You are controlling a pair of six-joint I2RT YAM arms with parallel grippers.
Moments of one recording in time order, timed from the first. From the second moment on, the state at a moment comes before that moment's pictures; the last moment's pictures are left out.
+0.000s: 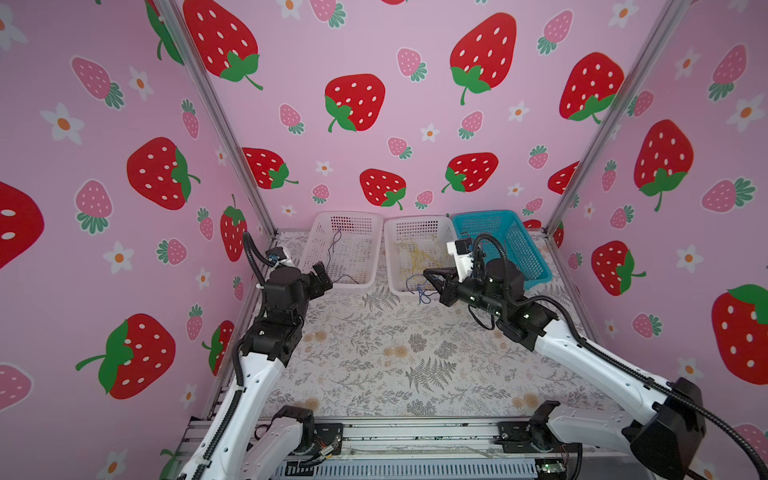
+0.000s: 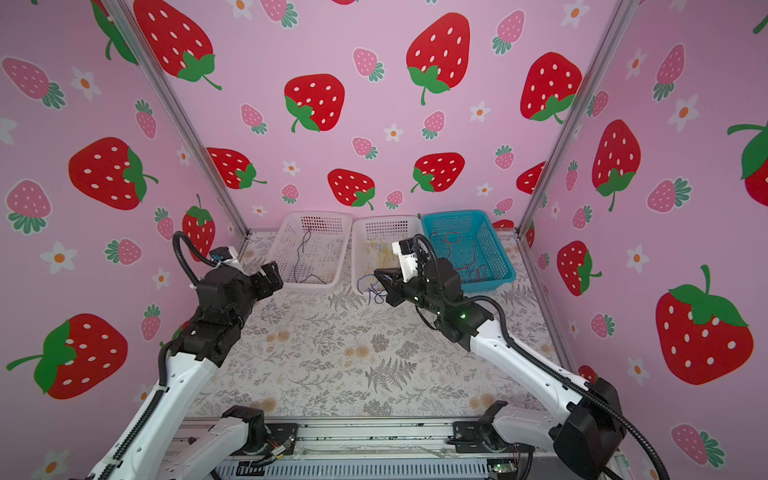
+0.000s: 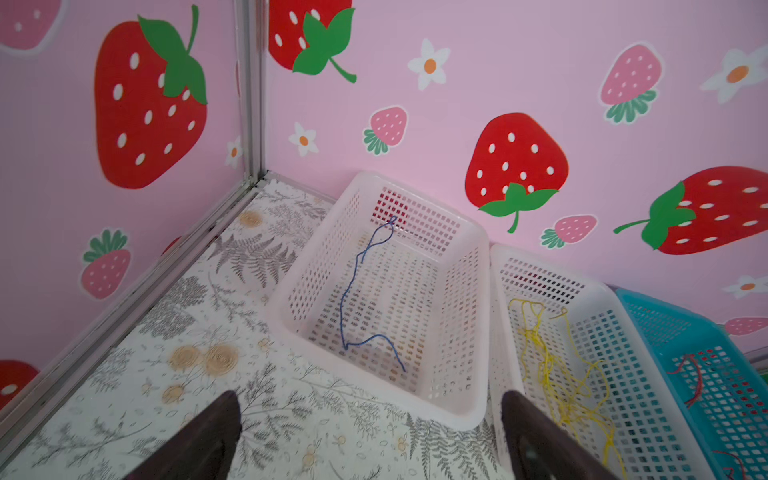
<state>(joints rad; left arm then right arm) -0.15 0.85 0.87 -0.40 -0.29 -0.42 0.81 1.27 1.07 0.04 -0.24 0.33</state>
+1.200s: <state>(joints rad) -0.16 0.49 0.67 -0.55 -0.31 -0.49 0.85 2.50 2.33 -0.17 -0.36 0.28</state>
